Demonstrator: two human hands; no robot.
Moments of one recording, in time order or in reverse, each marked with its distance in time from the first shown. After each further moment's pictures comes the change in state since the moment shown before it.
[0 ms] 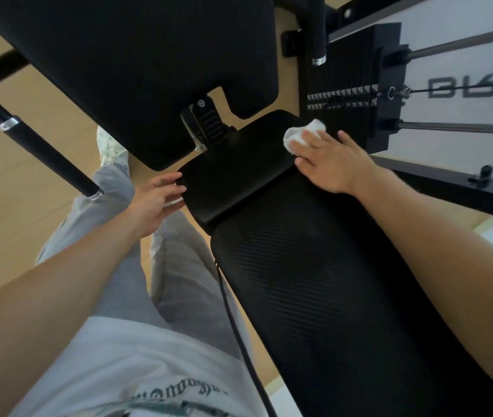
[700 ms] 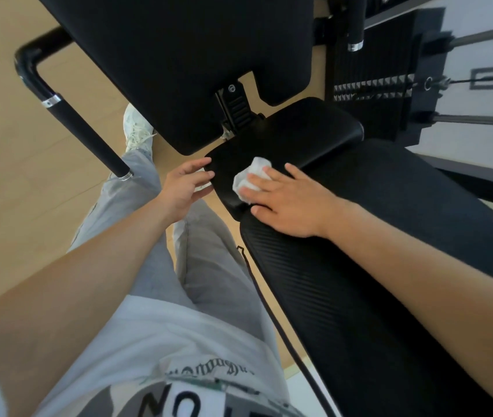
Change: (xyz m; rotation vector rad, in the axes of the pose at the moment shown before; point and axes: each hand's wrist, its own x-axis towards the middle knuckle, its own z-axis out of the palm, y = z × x) left_hand -0.009 -0.003 0.001 0.000 -0.037 0.053; right_hand -0.028 -0.123 0.025 -0.038 -0.120 -0.366
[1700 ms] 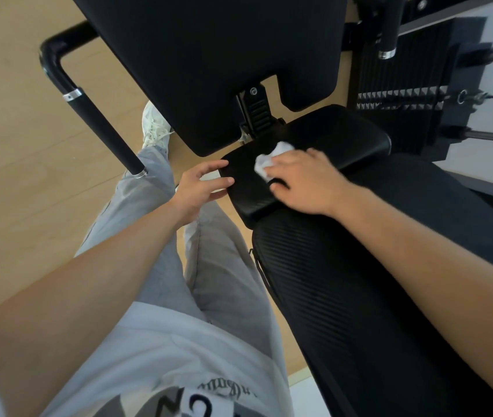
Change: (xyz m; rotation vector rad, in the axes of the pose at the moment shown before) left_hand 0.003 -0.005 -0.003 0.108 -0.017 0.111; right_hand 0.050 0.033 -0.008 0.056 0.170 0.055
